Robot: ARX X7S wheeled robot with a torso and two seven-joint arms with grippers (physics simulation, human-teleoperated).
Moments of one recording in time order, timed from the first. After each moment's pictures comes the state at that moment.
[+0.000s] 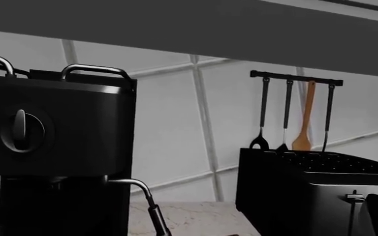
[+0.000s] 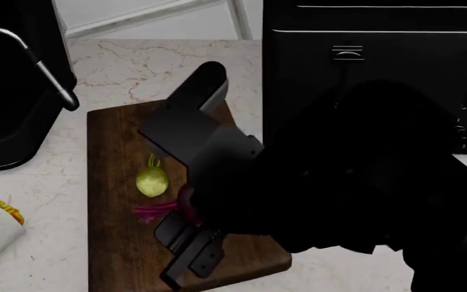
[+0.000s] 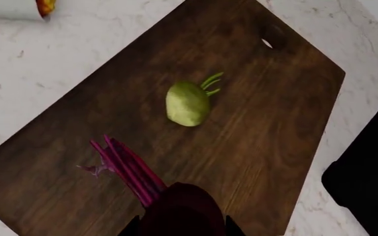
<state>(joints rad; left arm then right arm) -0.51 -1.02 0.13 0.89 -1.40 -0.40 -0.82 1.56 0.42 -1.08 0.01 1.41 1.35 0.22</state>
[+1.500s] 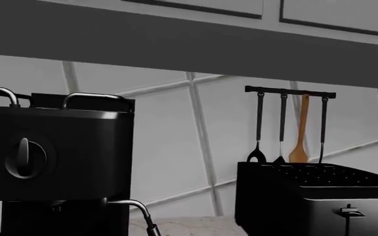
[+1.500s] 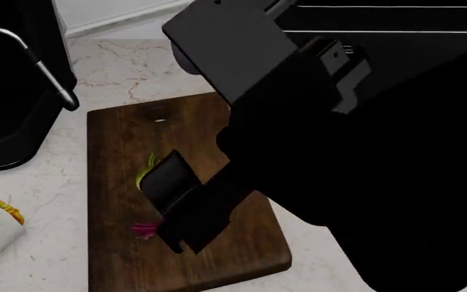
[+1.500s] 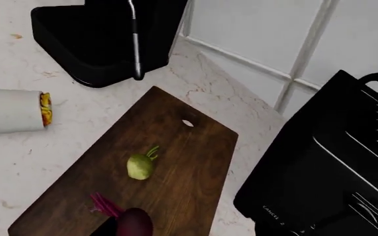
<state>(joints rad) -0.59 -1.06 0.11 0.93 -1.47 -0.41 -0.86 1.73 0.65 -0.89 -0.24 1.99 1.27 0.78</state>
